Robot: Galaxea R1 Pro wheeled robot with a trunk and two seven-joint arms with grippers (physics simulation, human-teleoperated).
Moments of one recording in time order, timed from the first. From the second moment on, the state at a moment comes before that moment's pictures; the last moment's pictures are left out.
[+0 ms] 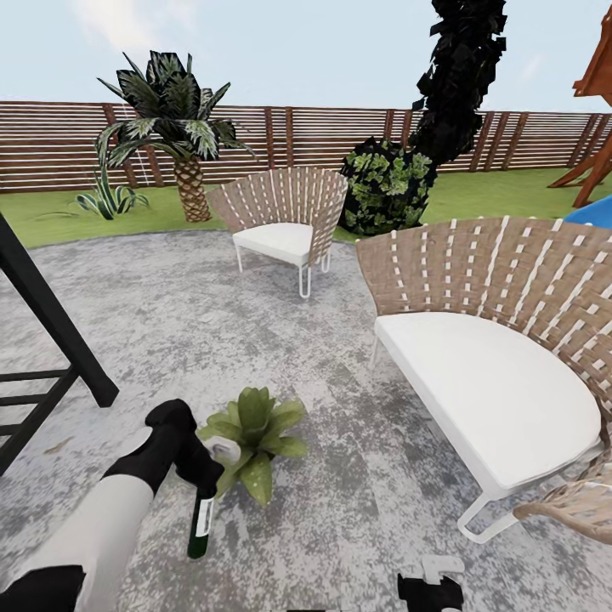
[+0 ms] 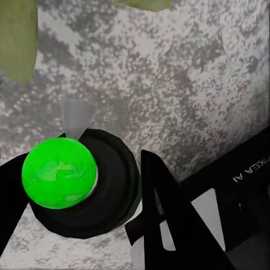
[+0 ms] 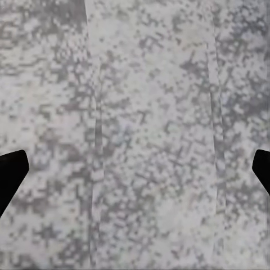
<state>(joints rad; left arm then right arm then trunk) -0.80 0.02 0.08 -0.76 -1.25 1.00 -1.46 -0.50 0.00 0.68 -0.03 -0.67 -0.24 -0.15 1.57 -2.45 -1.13</state>
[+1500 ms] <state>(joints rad) -0.71 0.07 0.05 -0.66 -1.25 0.91 -1.43 -0.50 -0.01 0.68 -0.03 -0.67 -0.24 -0.15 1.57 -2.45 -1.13</state>
